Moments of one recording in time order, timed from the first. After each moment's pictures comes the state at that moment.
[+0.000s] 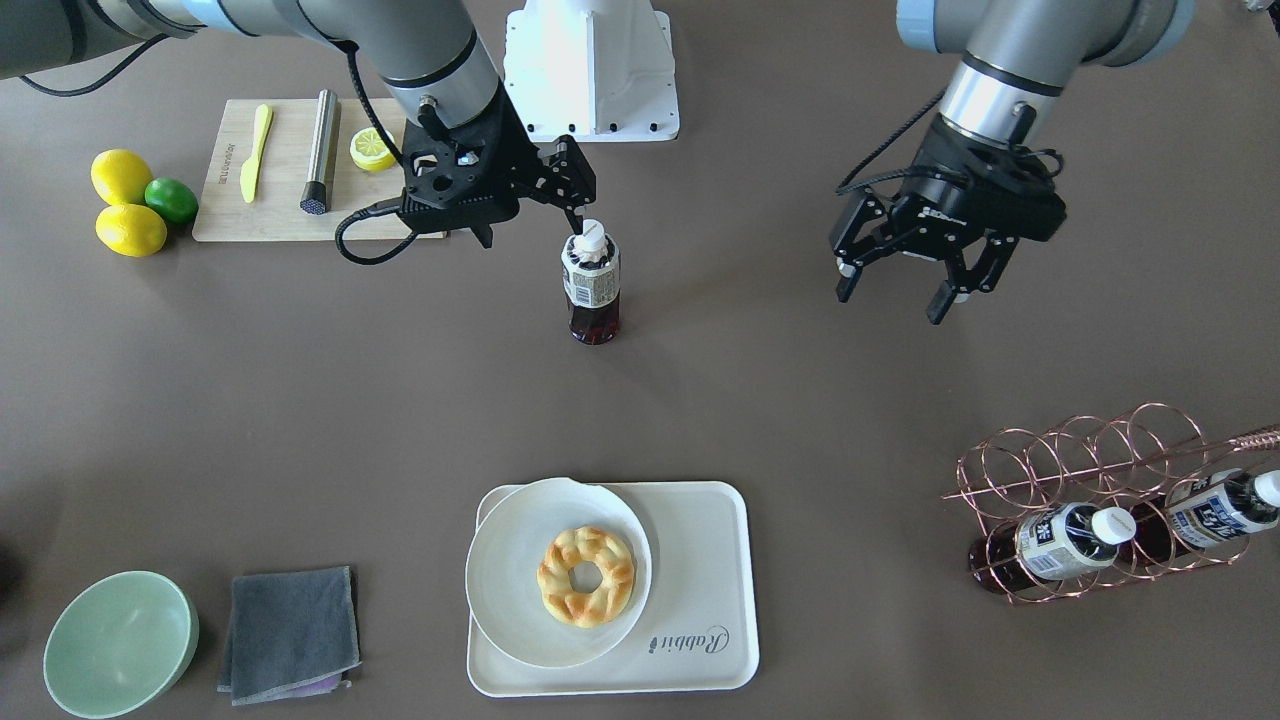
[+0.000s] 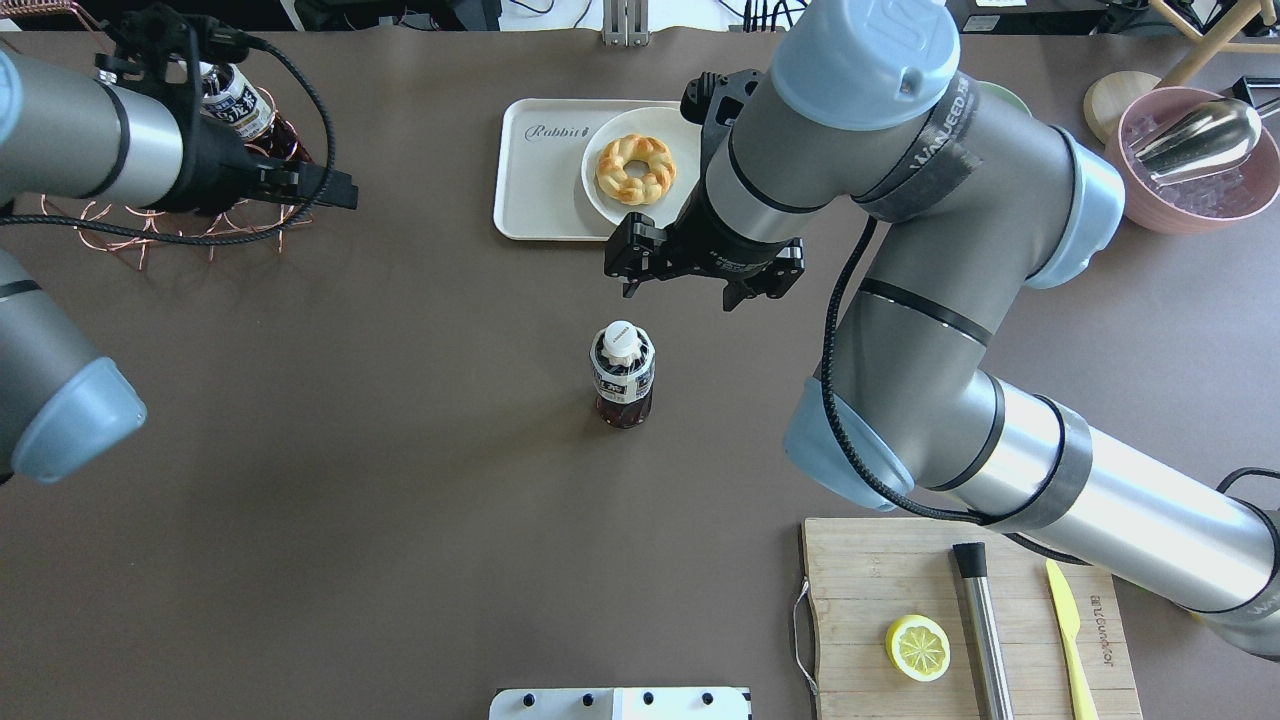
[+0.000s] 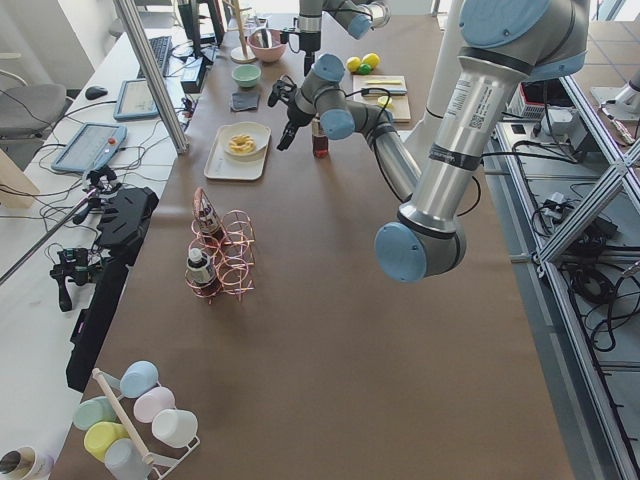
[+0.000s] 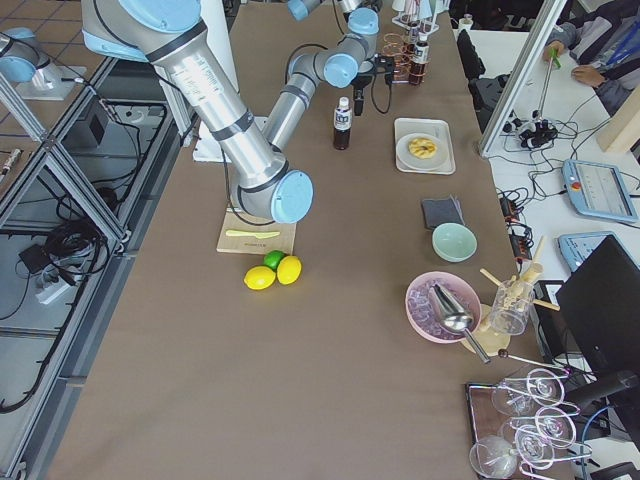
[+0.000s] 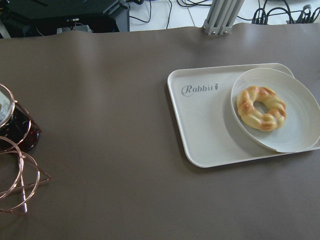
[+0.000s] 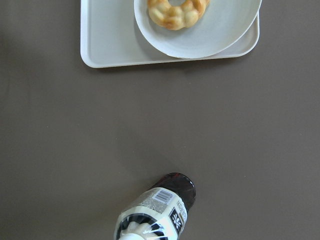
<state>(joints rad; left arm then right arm) -0.88 -1.90 -1.98 -1.90 -1.91 -0.92 0.67 -0.83 1.86 -1.67 2.08 1.22</state>
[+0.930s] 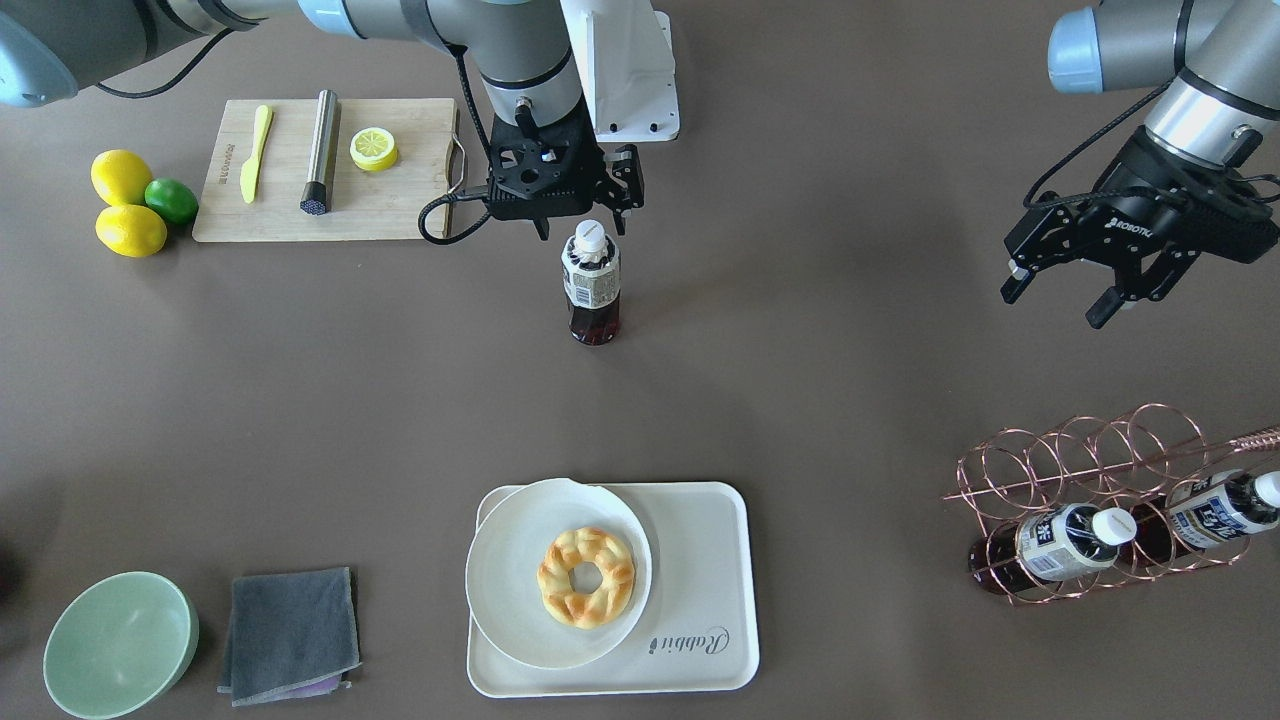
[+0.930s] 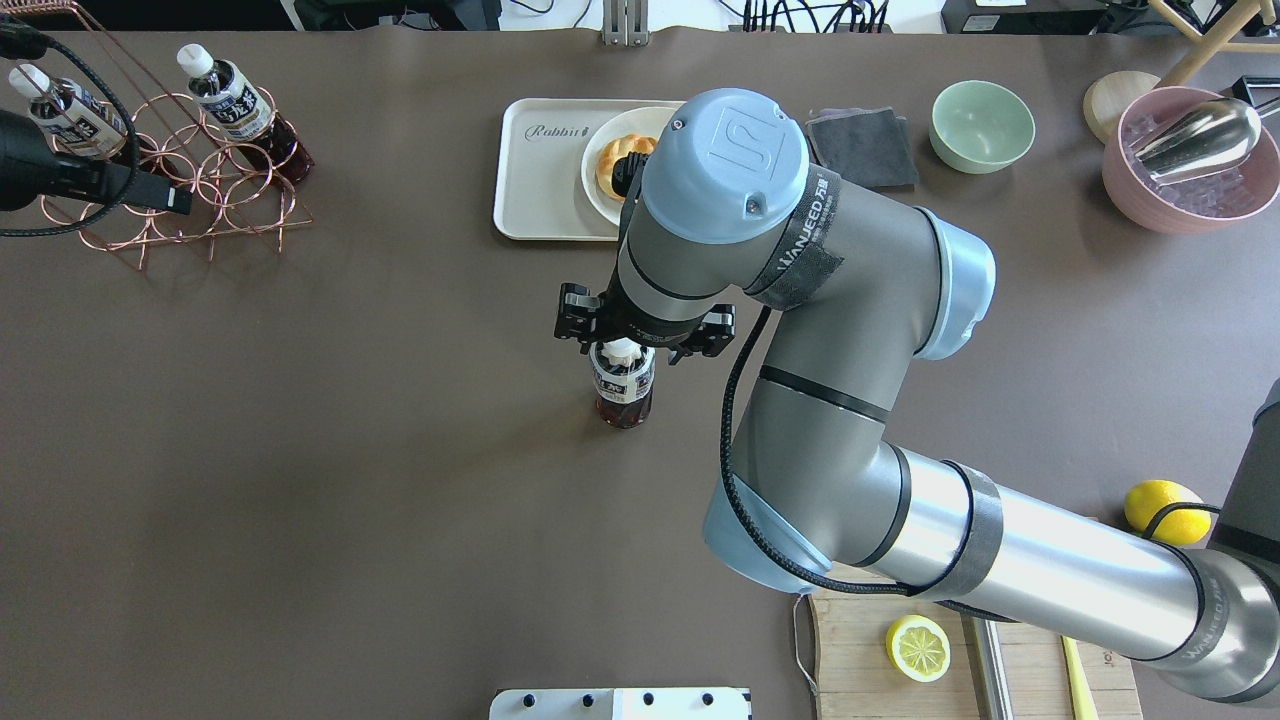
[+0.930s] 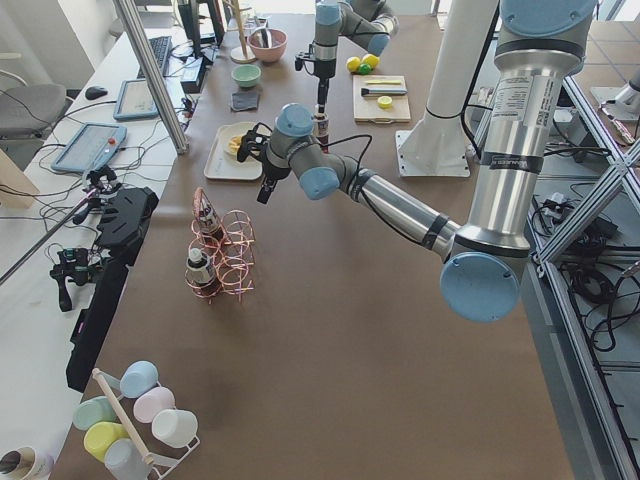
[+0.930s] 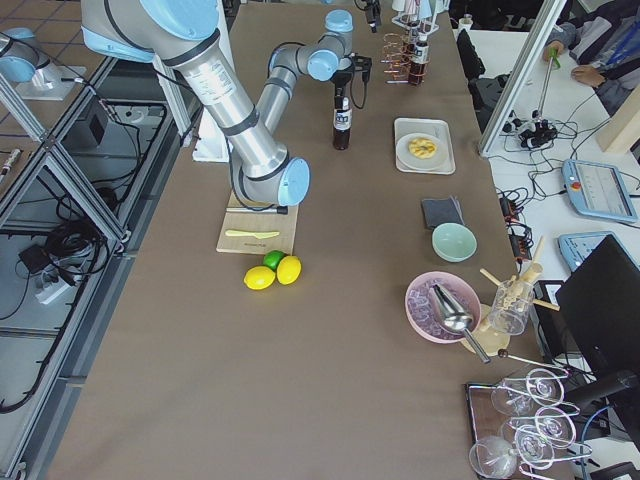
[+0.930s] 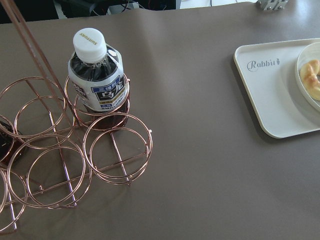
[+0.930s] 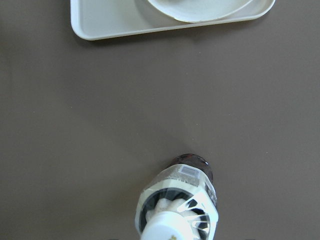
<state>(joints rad) -1.08 -1.69 -1.93 -2.07 -2.14 -0.74 0.55 -0.77 1.80 -1.71 1.94 1.31</state>
